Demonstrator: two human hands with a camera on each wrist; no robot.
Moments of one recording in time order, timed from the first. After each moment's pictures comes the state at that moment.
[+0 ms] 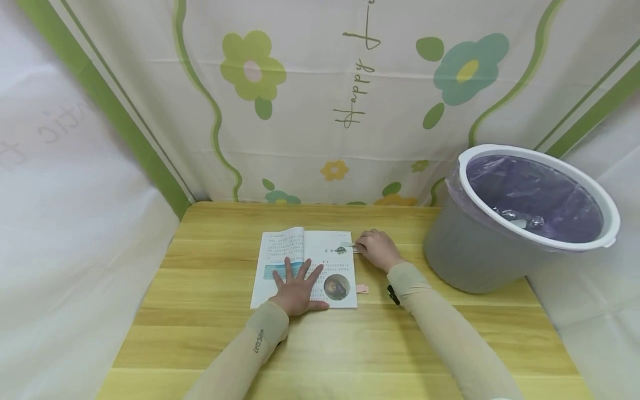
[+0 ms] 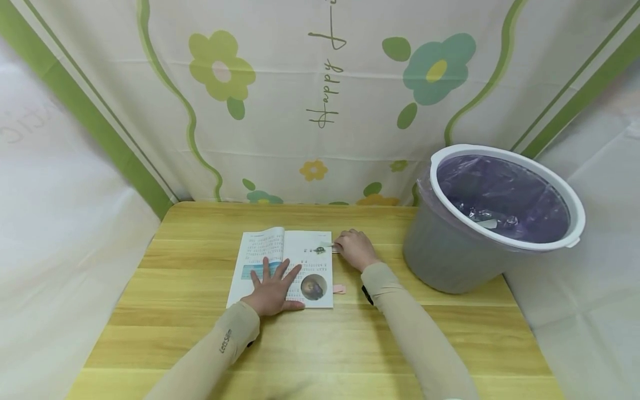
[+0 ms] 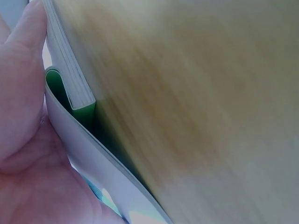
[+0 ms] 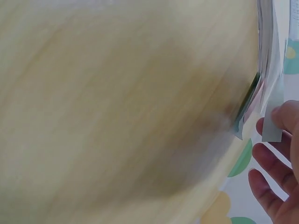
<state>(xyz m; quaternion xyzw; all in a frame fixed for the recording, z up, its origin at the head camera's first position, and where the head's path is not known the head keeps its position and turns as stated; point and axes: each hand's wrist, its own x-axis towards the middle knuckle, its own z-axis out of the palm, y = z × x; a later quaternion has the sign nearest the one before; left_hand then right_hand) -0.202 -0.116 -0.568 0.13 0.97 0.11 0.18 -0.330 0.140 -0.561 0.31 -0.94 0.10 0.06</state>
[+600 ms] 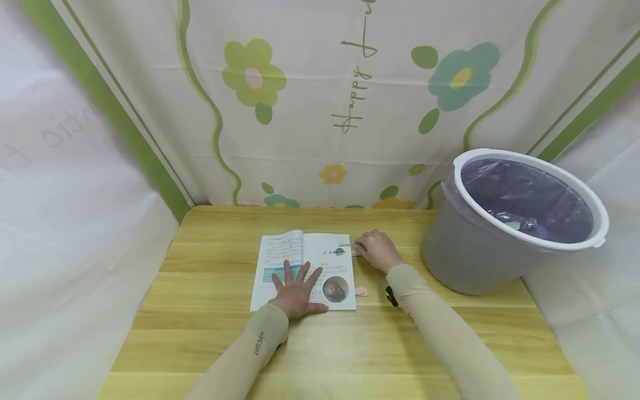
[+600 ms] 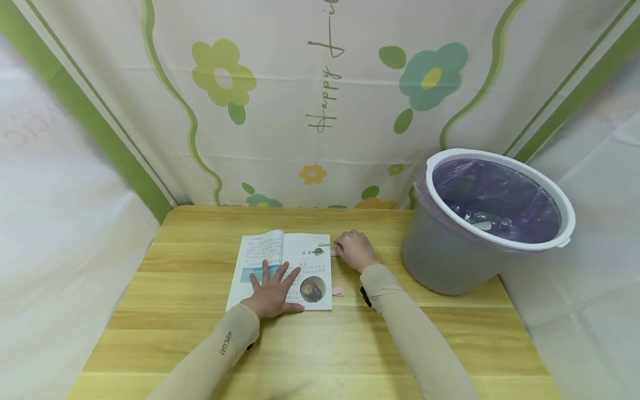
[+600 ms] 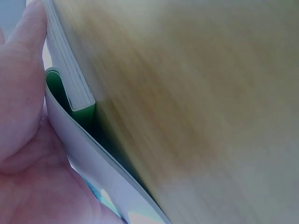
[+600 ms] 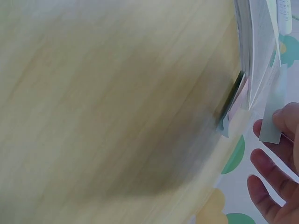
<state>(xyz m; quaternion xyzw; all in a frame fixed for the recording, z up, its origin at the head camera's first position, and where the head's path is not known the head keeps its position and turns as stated) -0.197 -0.117 -0.560 0.13 0.97 0.12 0.16 -0.324 0.141 -0.549 0.30 -0.94 0.11 0.08</state>
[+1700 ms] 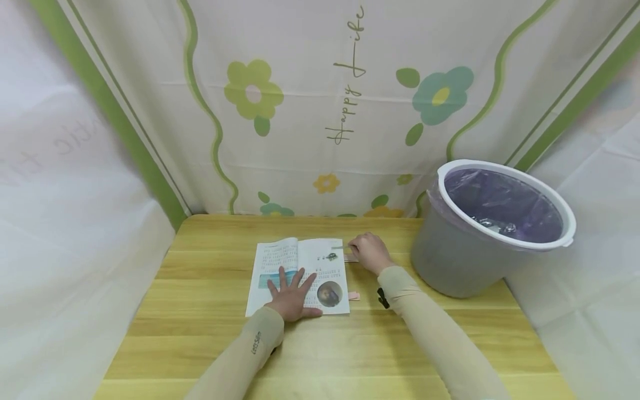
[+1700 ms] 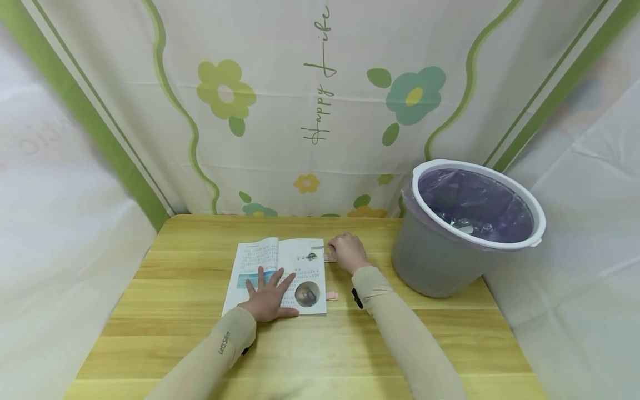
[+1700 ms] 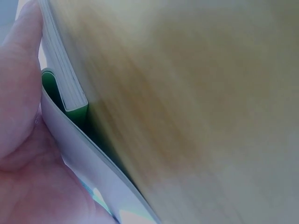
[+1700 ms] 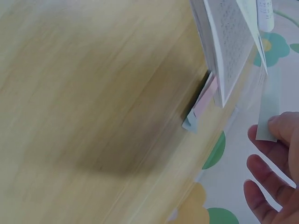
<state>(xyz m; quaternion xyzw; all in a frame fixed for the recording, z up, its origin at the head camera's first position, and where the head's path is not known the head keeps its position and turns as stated) -0.190 -0.119 -0.557 0.14 0.97 0.14 0.17 -0.311 0.135 -0.523 0.27 -0.95 0.12 0.10</state>
